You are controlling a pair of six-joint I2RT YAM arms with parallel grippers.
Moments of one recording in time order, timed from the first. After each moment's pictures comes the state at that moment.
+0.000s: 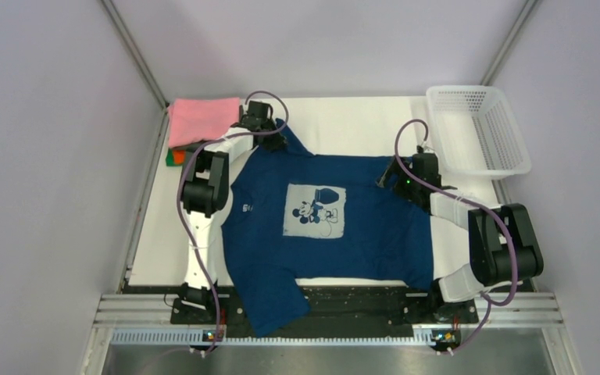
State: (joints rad) left arm -0.24 2.30 1.75 -0.26 0.17 -0.74; right arm 0.16 1.50 0.67 0.11 -0.06 0.58
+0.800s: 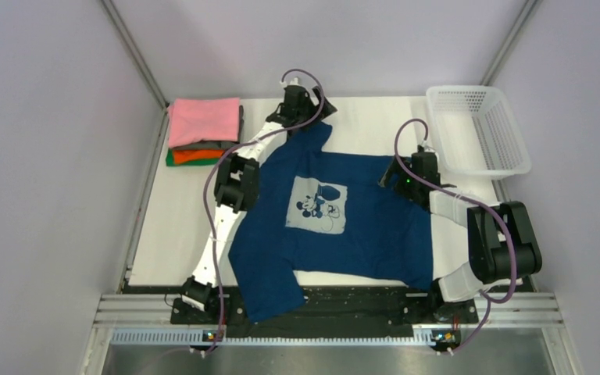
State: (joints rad) left arm -0.39 2.66 2.35 -0.13 0.16 -0.86; right arm 0.16 1.52 0.69 0.08 -0.01 0.57
